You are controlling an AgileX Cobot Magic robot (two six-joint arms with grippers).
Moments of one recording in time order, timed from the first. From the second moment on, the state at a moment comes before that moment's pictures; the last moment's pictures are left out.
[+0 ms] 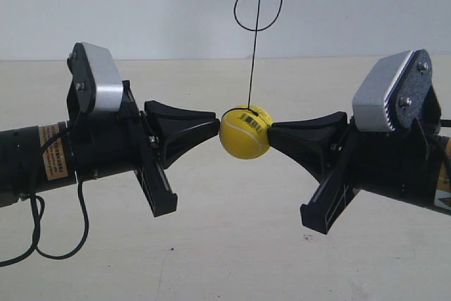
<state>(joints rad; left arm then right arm) -0.44 1.62 -0.54 0.81 -0.99 -0.32 0.42 1.29 -0.37 -0.82 -0.79 0.49</state>
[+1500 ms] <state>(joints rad) -0.44 1.62 -0.54 0.83 -1.00 -0.33 0.42 1.29 -0.37 -0.82 -0.79 0.49</state>
